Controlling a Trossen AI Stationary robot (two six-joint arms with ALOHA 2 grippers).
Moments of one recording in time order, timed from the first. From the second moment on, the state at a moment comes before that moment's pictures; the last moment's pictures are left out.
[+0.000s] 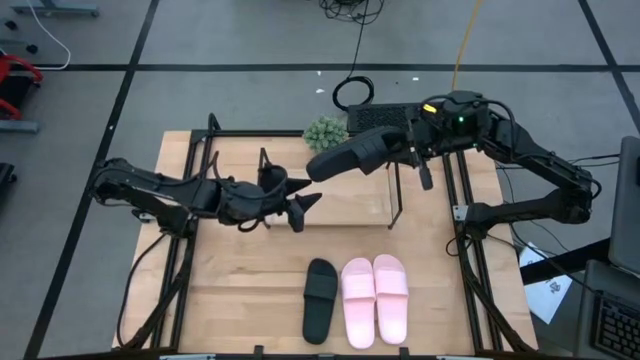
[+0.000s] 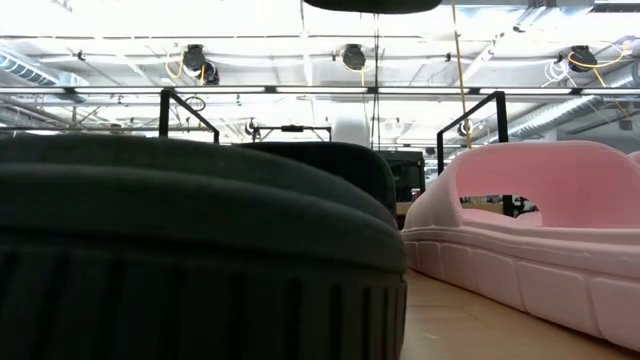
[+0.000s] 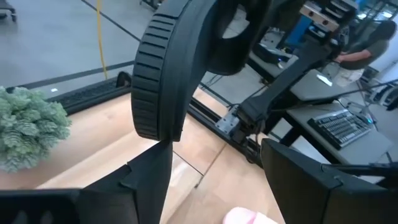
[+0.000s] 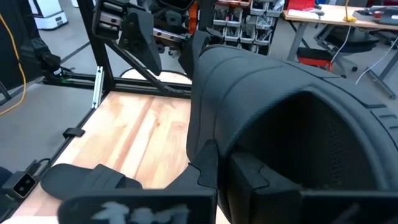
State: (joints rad) left arm -0.23 1.37 1.29 -0.23 -0.61 -0.61; right arm -0.41 1.09 1.37 -0.65 -0.50 -0.22
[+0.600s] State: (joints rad) left arm -0.17 1.37 1.29 -0.29 -0.61 -0.56; right arm -0.41 1.09 1.37 -0.70 -0.50 -0.19
